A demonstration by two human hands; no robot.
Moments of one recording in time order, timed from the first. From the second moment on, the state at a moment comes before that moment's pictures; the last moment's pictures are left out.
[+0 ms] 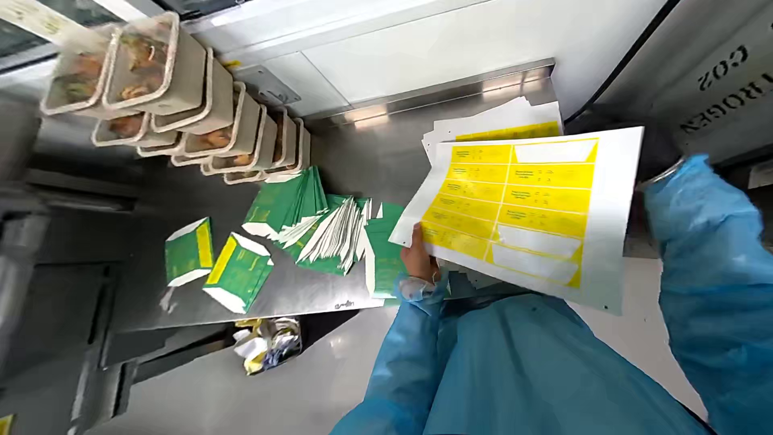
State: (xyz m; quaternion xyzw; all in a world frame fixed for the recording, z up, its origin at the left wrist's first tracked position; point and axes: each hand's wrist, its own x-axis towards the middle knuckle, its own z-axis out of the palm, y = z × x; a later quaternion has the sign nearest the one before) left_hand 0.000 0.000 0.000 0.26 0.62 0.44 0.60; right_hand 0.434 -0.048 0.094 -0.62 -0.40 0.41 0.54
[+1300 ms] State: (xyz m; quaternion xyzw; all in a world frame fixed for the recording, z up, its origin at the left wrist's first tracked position) left_hand 0.056 -0.088 0.021 0.21 0.44 0.37 0.79; right_hand 0.193 -0.138 0.035 -0.72 -0.56 0.16 0.37
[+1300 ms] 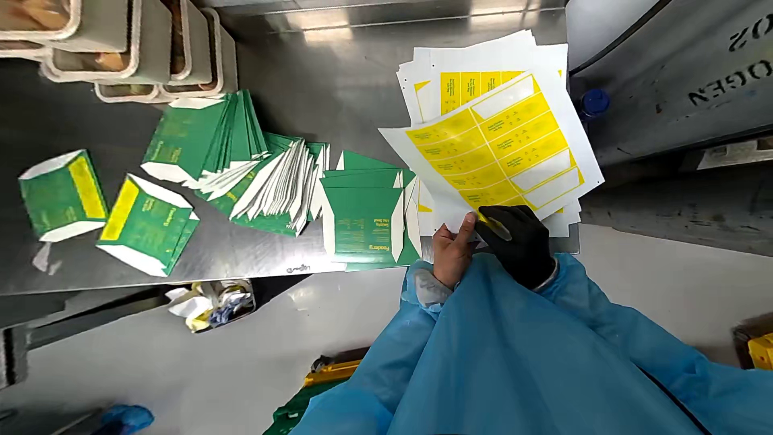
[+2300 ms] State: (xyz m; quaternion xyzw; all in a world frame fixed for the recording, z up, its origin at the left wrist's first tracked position) left_hand 0.063 -0.093 0.018 0.41 0.45 0.38 0.70; right_hand 0.215 -0.152 0.044 -0.70 -0.46 0.34 0.43
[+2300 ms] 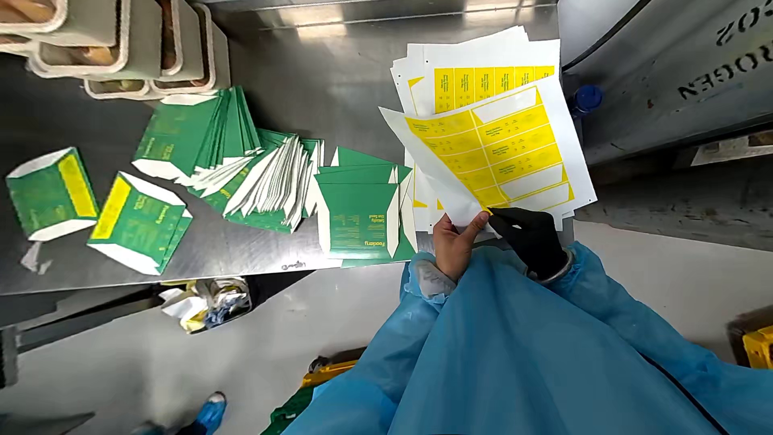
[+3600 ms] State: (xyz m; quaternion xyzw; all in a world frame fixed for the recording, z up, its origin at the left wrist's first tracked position) left_hand 0.052 -0.087 0.025 0.41 0.45 0.32 0.73; right_hand 0.222 -0.149 0.043 -0.71 -0.45 0.32 0.44
